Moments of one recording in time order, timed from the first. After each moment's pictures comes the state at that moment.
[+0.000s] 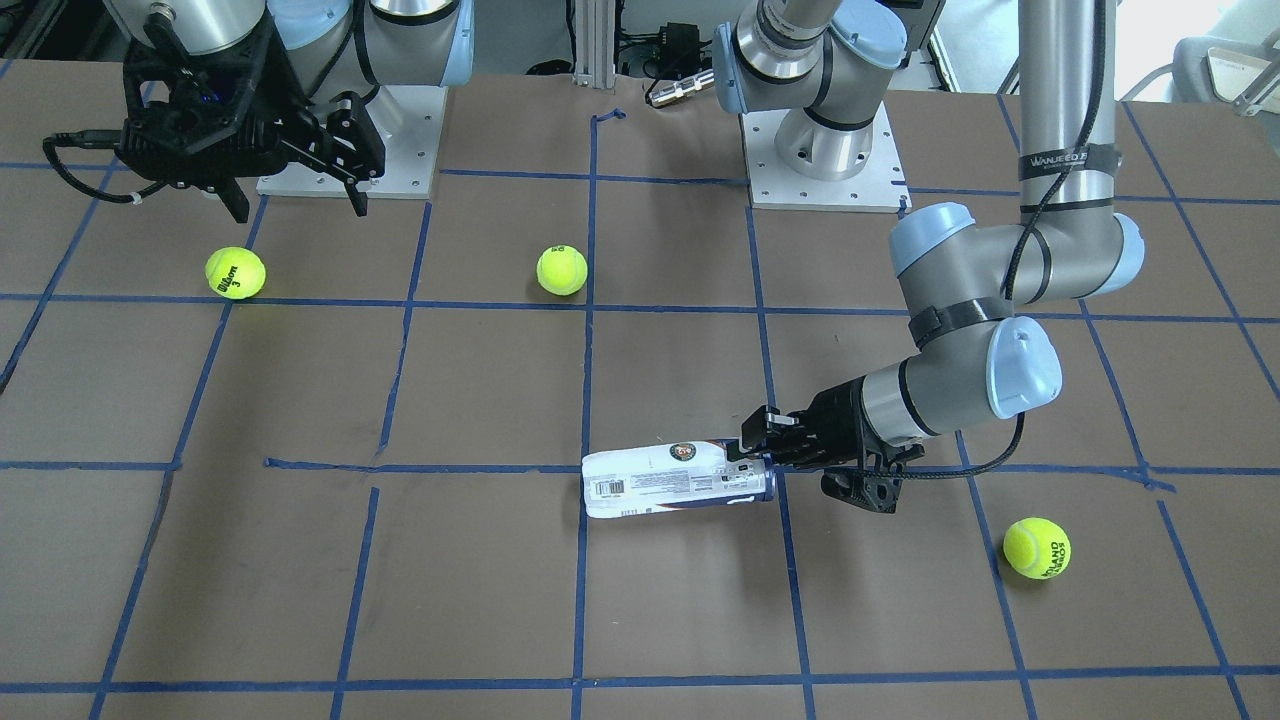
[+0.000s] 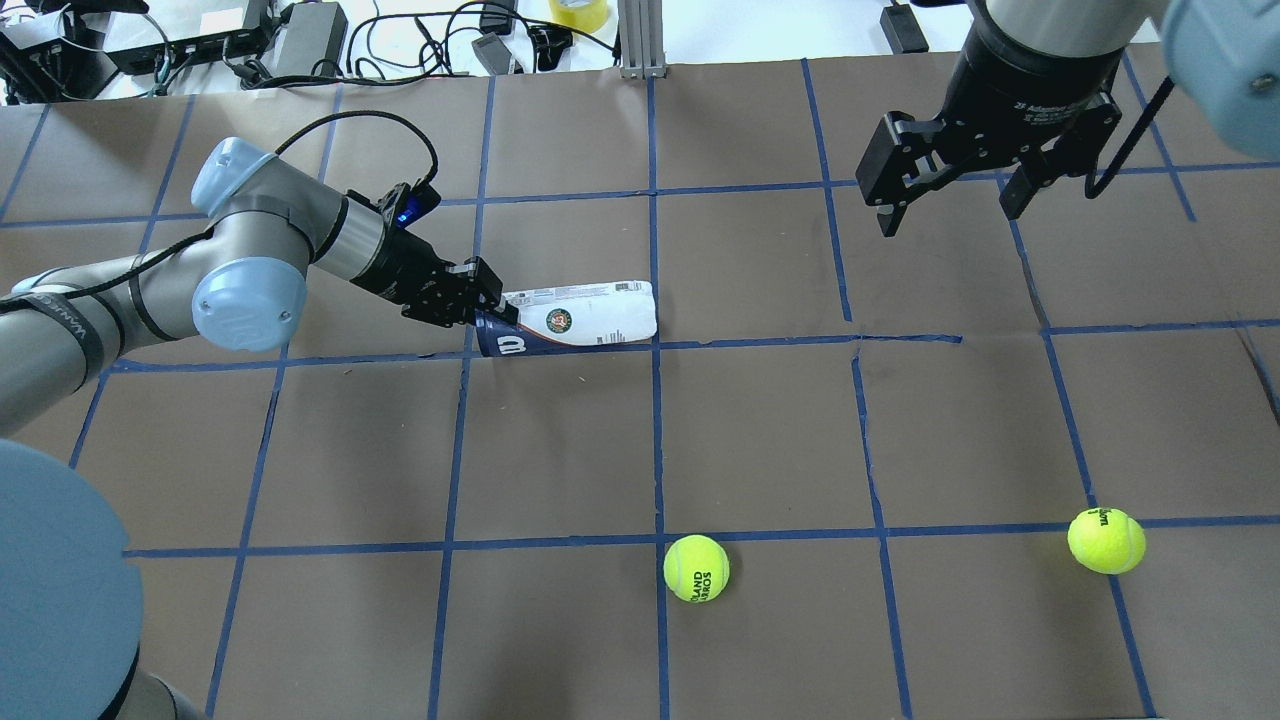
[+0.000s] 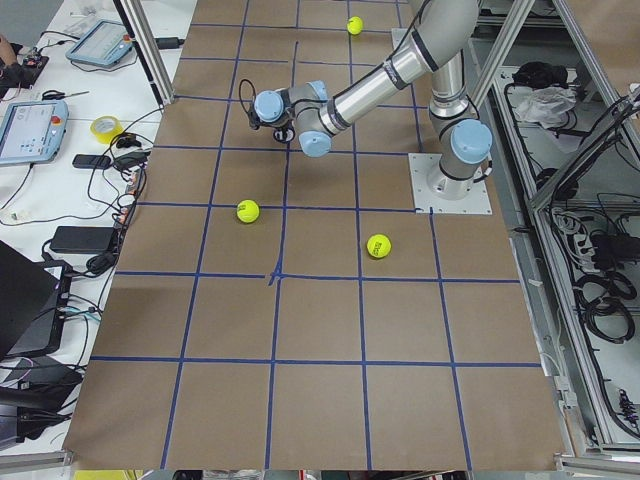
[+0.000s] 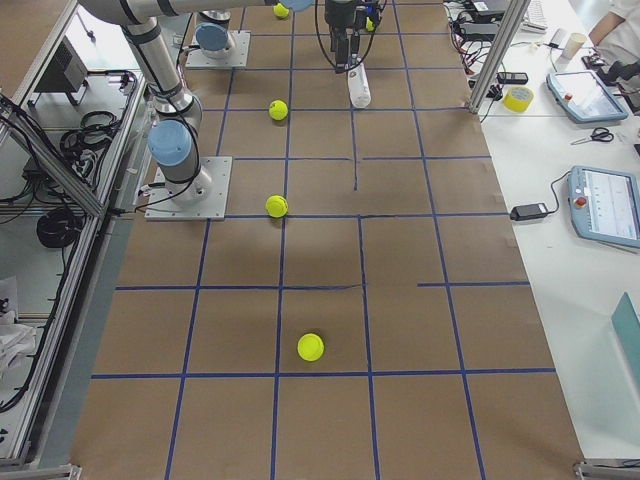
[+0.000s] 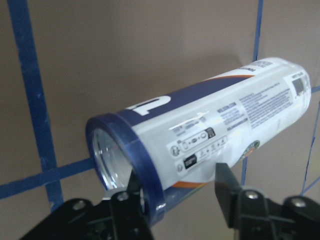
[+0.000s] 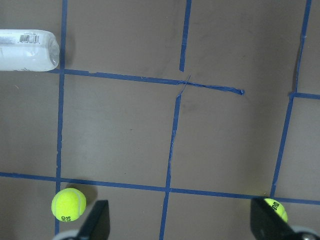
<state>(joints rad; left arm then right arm) -1.40 -1.97 -1.84 -1.07 0.96 0.26 1.60 -1.59 1.50 -1.47 -1.58 -0.08</state>
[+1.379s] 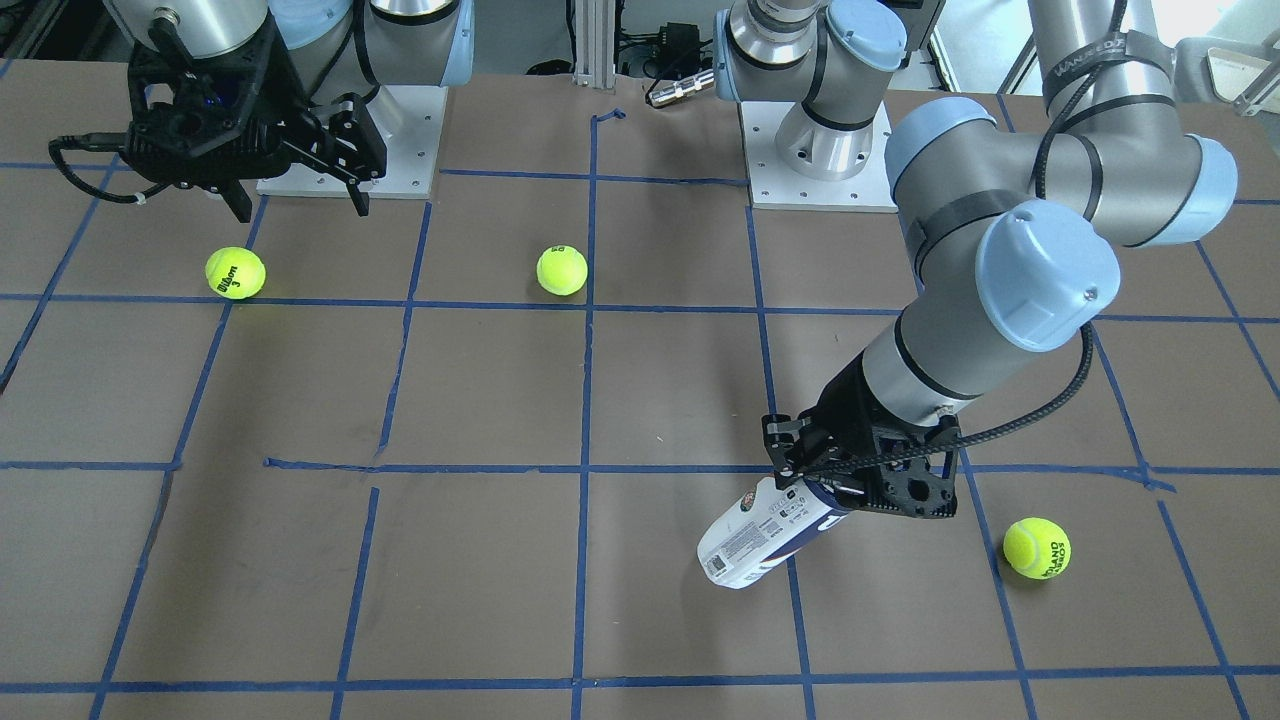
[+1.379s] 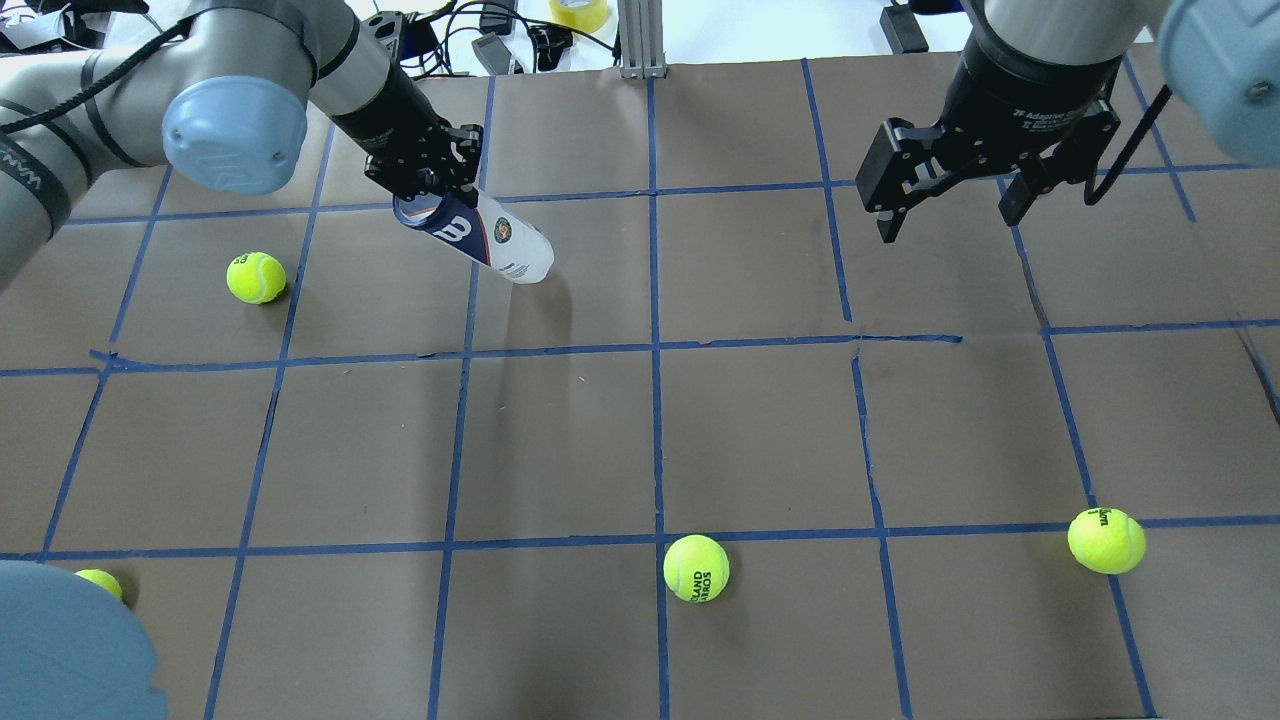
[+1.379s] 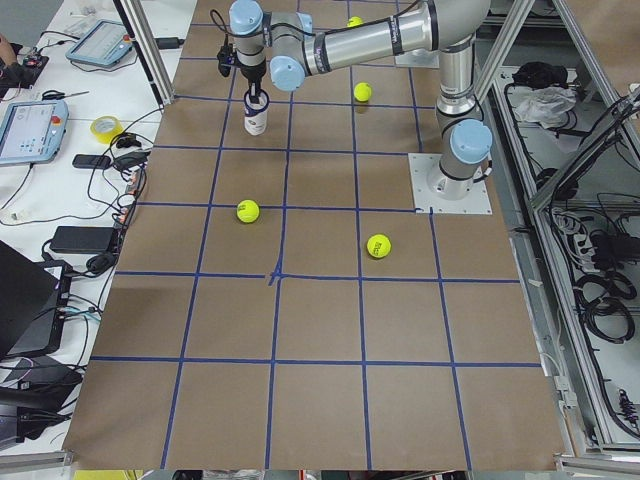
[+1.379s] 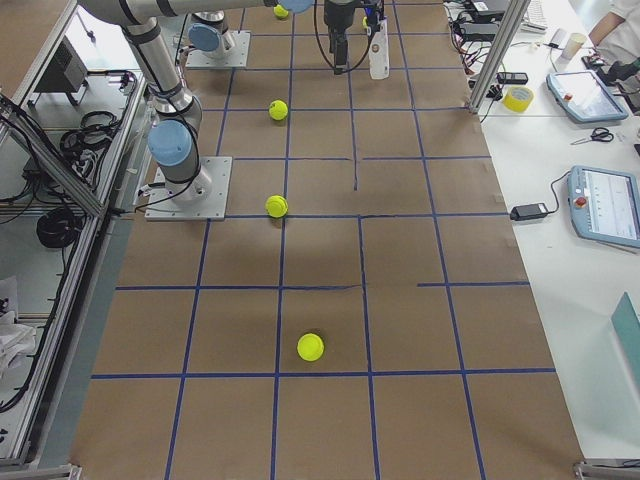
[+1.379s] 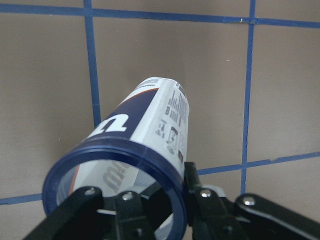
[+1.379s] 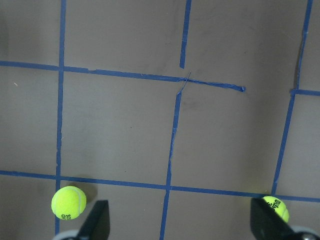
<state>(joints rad) -1.56 -1.92 -1.50 -1.24 1.34 0.04 1.60 -1.60 1.51 -1.47 -1.57 -0.07</state>
